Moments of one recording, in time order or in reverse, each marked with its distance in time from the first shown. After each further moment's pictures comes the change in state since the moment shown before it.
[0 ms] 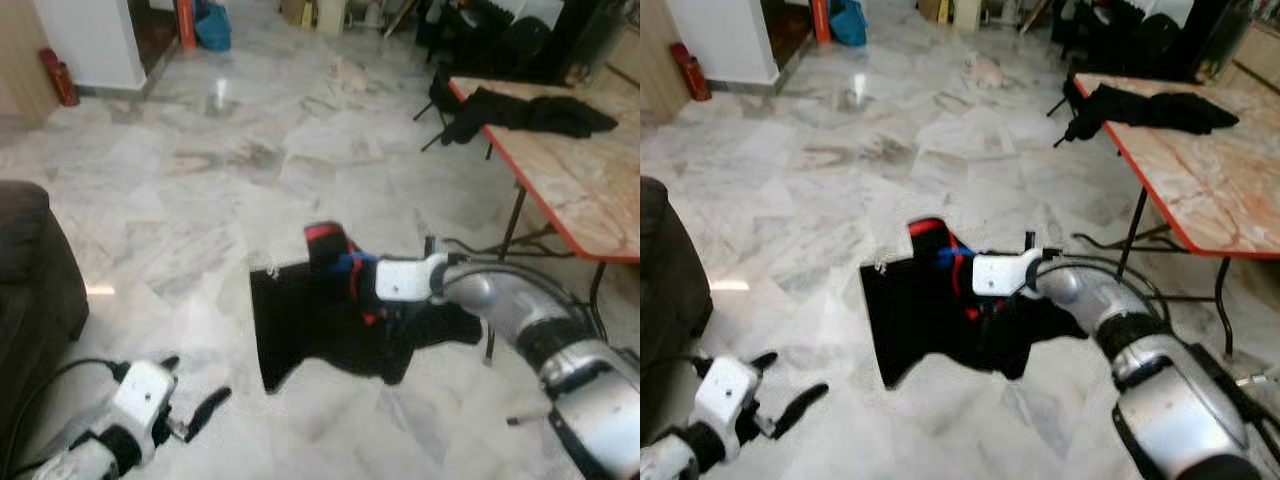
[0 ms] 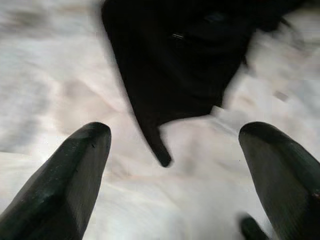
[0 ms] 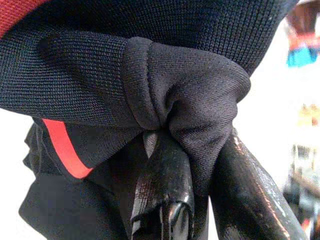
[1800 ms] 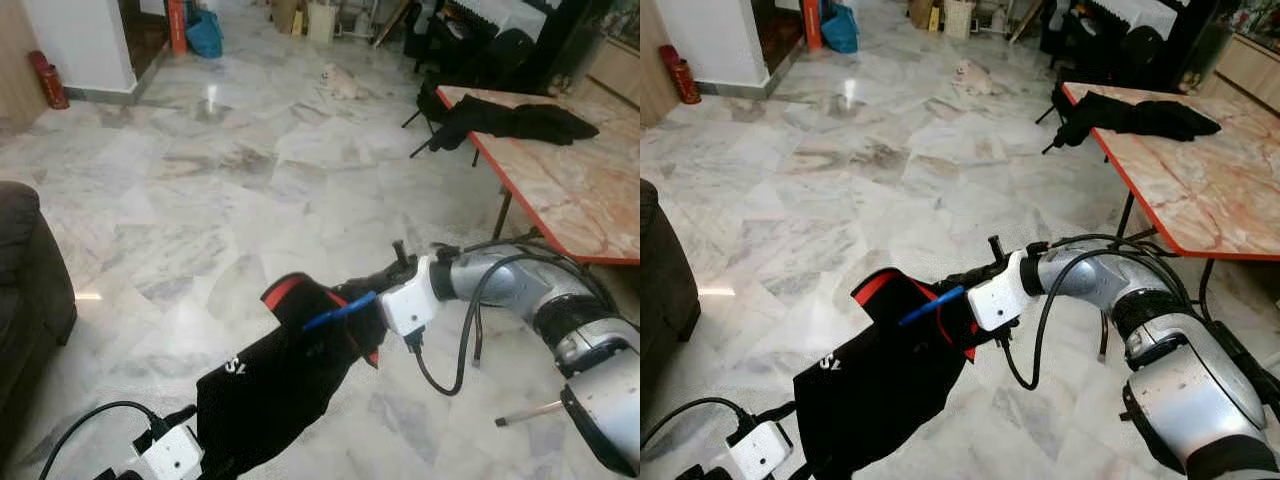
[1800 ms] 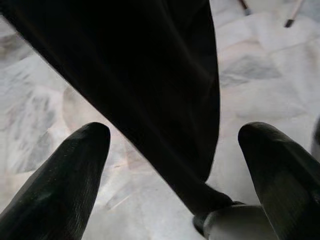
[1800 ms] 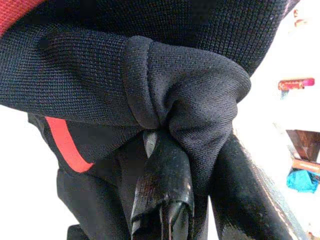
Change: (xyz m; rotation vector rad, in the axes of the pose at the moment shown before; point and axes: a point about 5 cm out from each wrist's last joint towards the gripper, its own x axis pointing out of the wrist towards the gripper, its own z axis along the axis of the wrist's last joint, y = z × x) left arm 0.014 -0.009 -0.062 0.330 0.097 0.001; right arm -0.018 -0.009 0.035 -0.257 -0.385 0.172
